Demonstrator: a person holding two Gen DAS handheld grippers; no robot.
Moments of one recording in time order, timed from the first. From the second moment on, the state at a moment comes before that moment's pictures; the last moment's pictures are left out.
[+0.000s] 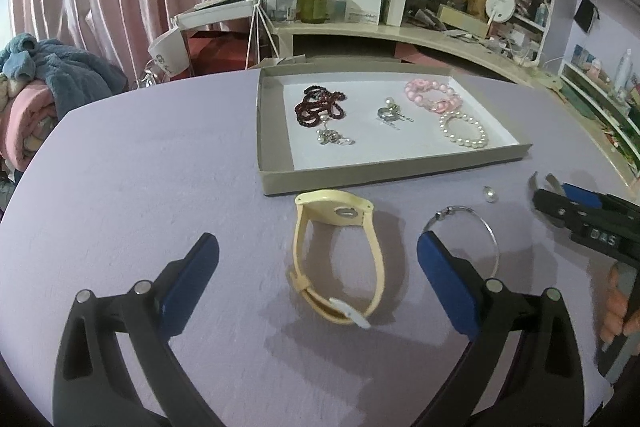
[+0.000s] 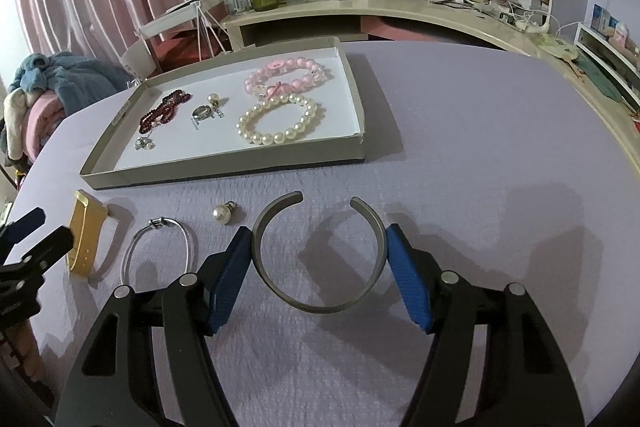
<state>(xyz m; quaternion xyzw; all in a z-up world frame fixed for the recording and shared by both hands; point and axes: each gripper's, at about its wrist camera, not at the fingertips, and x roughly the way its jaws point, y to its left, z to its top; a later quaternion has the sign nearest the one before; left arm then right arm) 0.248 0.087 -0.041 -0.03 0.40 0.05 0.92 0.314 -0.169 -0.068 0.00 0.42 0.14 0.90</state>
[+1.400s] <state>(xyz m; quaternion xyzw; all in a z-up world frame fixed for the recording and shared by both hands) 0.242 0.105 -0.025 -0.08 0.40 0.05 0.91 0.298 -0.160 -0.044 0.00 0.39 0.16 0.91</state>
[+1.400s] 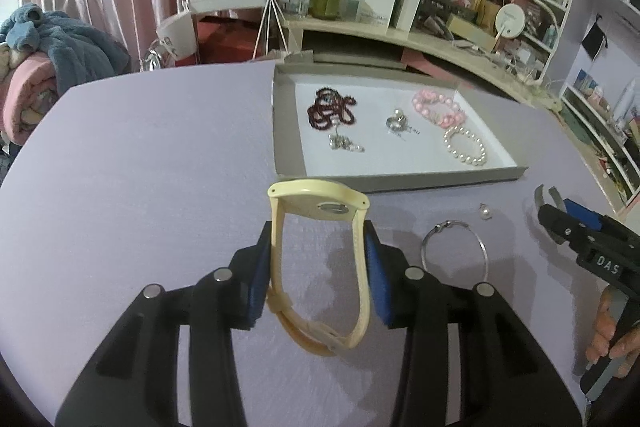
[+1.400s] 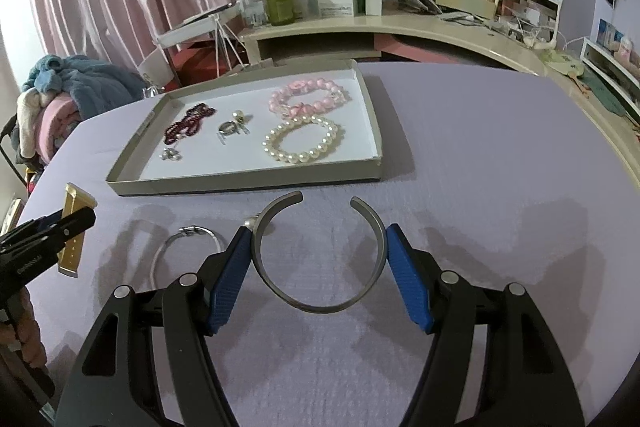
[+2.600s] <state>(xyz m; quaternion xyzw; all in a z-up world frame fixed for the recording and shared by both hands) 0.231 0.095 -0.014 -0.08 0.39 0.03 0.92 0.287 -0.140 -0.035 -0.06 0.36 0.16 0.92</state>
